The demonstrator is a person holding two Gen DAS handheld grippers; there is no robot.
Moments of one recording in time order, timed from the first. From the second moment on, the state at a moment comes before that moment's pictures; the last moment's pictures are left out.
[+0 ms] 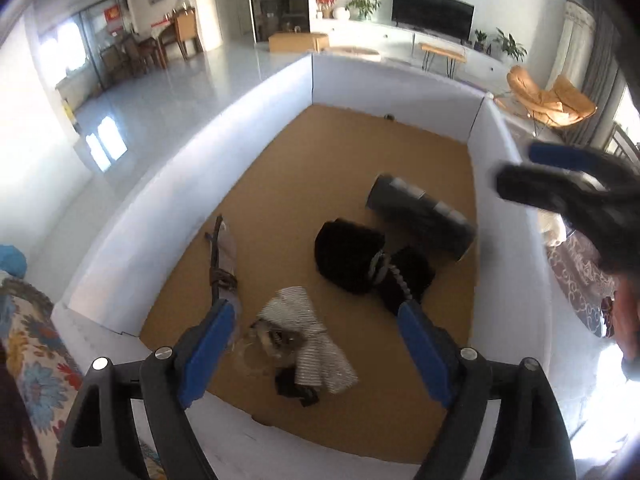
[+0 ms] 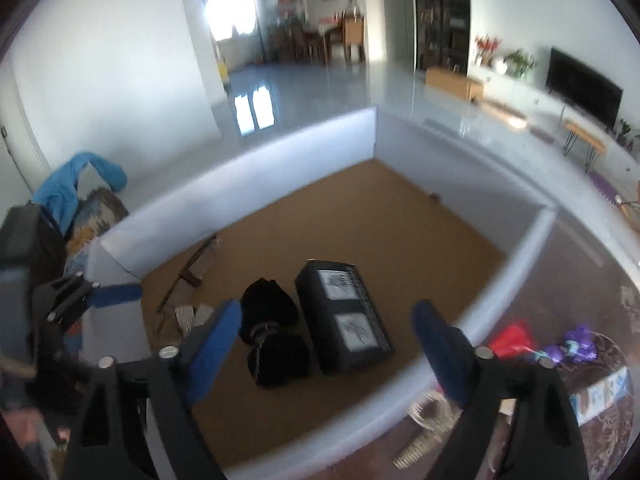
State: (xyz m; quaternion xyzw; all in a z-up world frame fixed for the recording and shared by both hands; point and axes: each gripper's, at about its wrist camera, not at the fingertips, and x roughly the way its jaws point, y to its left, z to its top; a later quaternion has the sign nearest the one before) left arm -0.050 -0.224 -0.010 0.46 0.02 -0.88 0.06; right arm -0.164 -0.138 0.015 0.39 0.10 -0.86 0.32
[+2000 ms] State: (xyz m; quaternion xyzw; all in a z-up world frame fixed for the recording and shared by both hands) left arm -0.039 0.051 -0.116 0.45 -0.07 -0.88 -0.12; right arm -0.072 0.229 -0.115 0.45 0.04 -0.89 0.06
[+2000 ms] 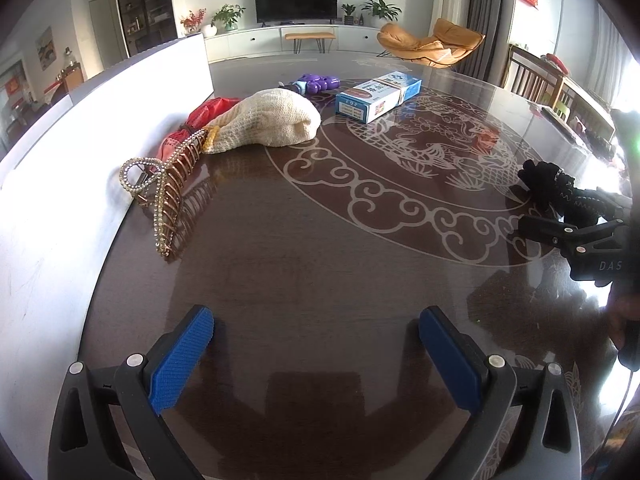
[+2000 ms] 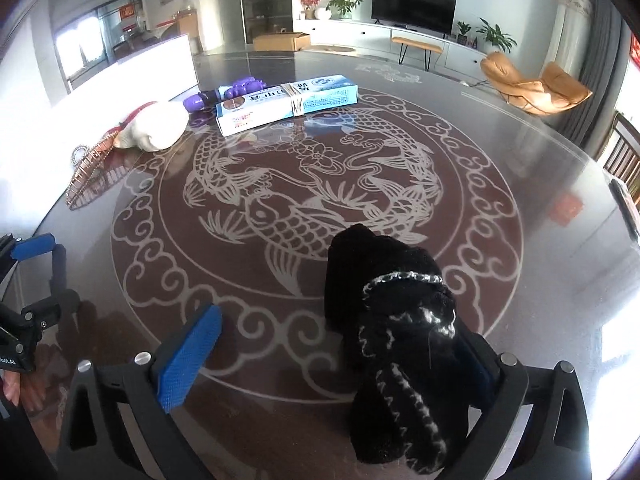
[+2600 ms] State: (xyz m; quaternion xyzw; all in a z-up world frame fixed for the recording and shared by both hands) left arm -0.168 0.016 -0.115 0.47 0.02 -0.88 0.06; right arm -0.073 0.229 -0.115 0.46 0.04 -0.89 0.06
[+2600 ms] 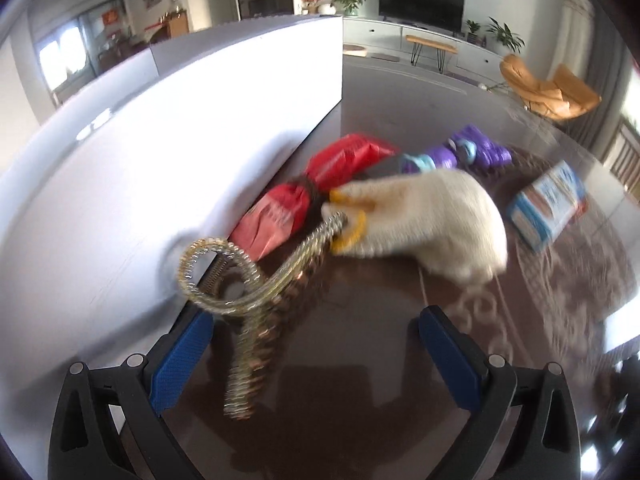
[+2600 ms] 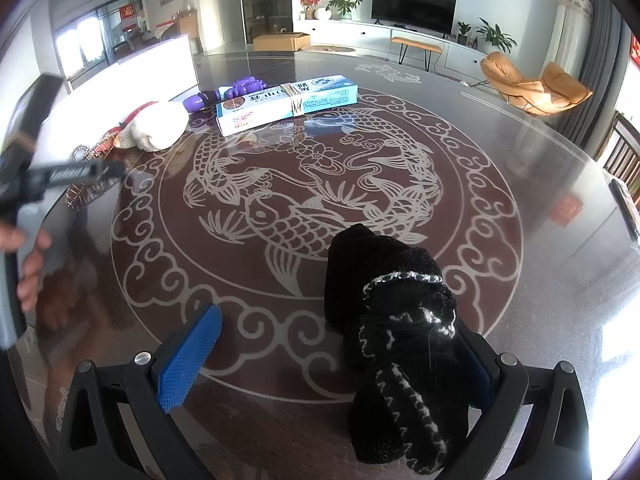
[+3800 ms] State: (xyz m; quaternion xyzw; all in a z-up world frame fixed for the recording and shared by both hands) left arm -0.194 0.016 -0.117 0.45 0.08 -0.88 0.10; right arm -0.073 0.229 -0.115 0.46 0.04 -0.89 0.06
